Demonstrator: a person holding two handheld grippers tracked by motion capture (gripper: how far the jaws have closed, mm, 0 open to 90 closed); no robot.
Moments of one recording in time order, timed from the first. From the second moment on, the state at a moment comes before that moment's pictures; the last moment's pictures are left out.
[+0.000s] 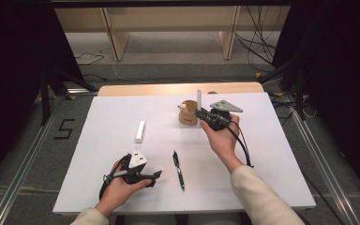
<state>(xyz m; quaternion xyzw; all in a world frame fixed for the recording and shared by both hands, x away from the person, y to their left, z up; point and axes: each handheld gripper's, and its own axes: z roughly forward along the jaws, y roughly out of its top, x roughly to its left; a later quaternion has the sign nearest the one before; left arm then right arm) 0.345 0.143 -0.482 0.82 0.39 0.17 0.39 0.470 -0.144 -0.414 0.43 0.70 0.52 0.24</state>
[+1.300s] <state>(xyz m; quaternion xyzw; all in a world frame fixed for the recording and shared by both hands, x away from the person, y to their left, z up) 0.349 0.145 -0.484 0.82 0.39 0.16 0.39 0.552 -0.123 -0.419 0.44 0.71 0.48 0.26</state>
